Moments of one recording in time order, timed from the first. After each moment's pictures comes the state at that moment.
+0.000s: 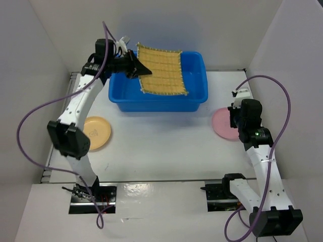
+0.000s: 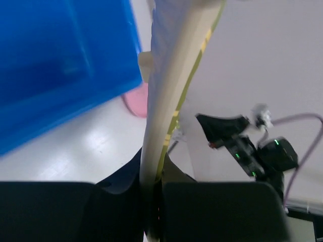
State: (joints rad) left arm -0.23 1.75 1.88 -0.53 0.76 -0.80; right arm 0.02 0.86 0.92 -0.62 0.12 -0.16
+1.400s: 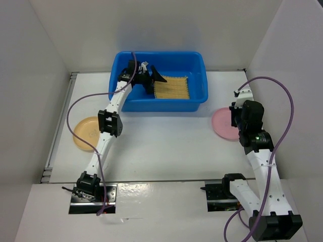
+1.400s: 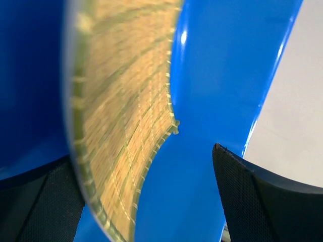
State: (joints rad) left arm -0.23 3.01 3.08 -0.74 0.82 -0.93; right arm 0.01 0.80 0.89 -0.54 0.14 -0.17
